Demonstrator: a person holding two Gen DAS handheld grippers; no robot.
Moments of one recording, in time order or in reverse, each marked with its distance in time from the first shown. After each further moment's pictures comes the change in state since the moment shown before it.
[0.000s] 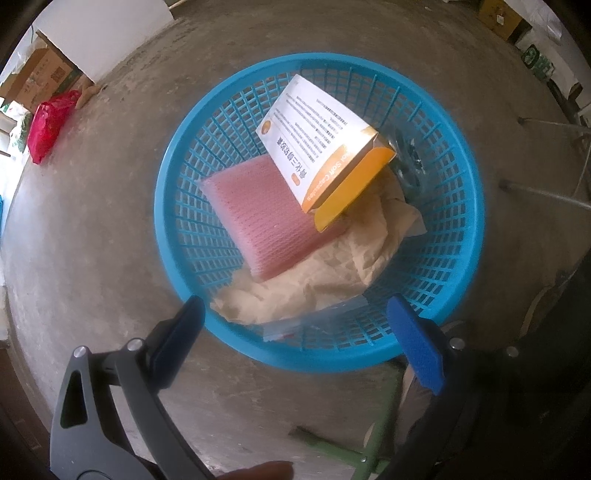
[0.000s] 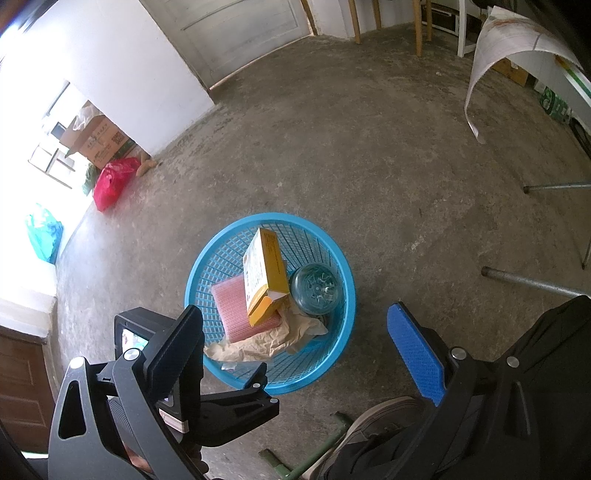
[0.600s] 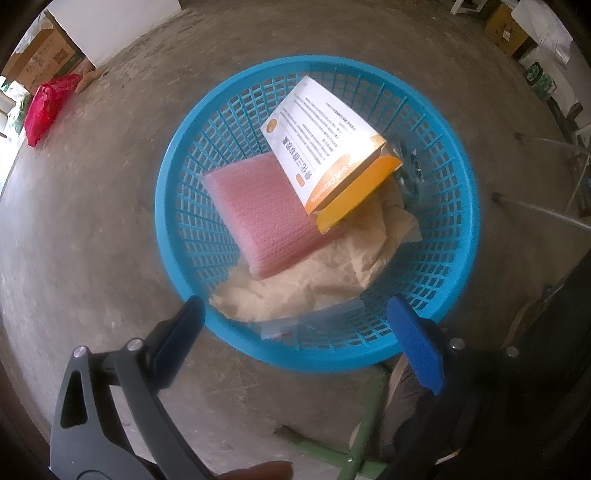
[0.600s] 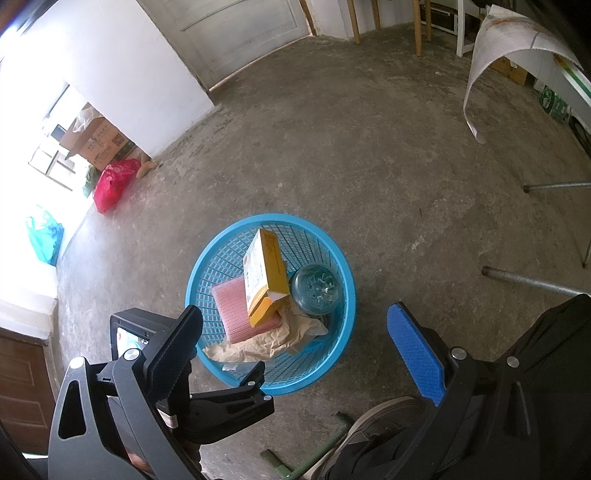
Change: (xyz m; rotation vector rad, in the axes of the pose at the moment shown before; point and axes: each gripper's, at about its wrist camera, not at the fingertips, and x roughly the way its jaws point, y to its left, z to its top) left arm -0.001 0.009 -0.003 -0.048 0.006 -0.037; right arm 0.000 -0.001 0.000 0.002 0.001 0.002
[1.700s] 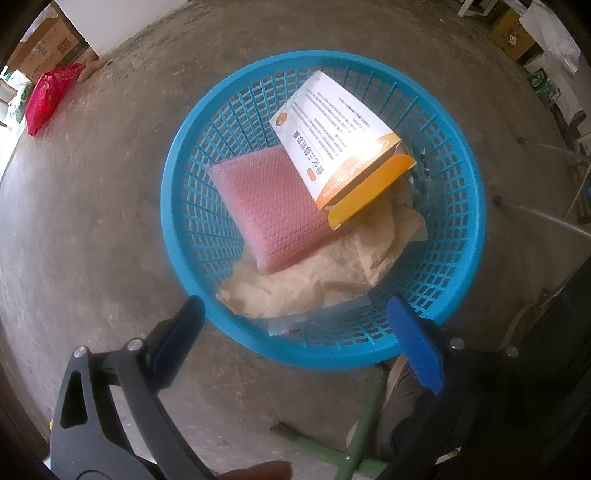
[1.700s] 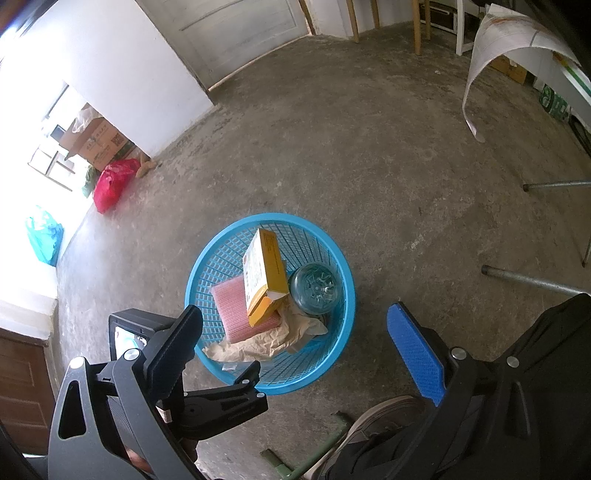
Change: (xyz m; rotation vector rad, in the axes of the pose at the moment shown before) left arm 0.000 0.010 0.006 -0.025 0.013 -0.023; right arm 0.002 -0.004 -0.001 0.008 0.002 -0.002
